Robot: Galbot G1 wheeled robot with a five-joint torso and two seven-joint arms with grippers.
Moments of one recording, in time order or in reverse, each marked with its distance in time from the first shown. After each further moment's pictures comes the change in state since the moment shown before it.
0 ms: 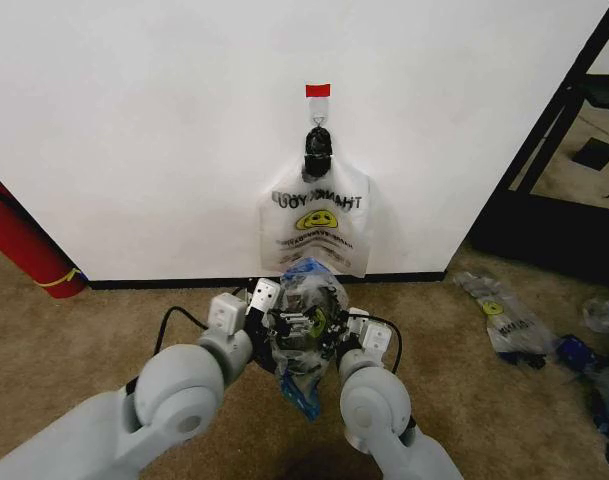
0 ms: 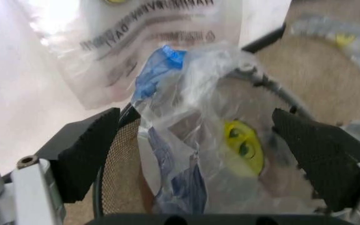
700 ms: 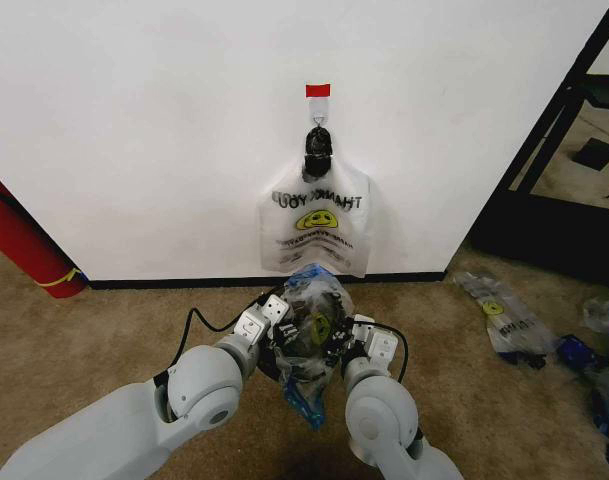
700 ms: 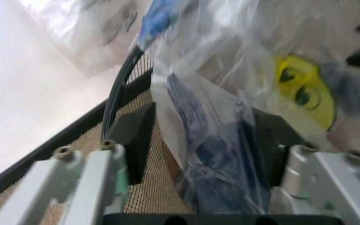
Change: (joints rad) left arm -0.041 -0.017 0.103 0.122 0.109 0.039 0.021; right arm -0.029 -0.007 0.006 0.030 -0.008 -0.001 0.006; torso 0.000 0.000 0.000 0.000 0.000
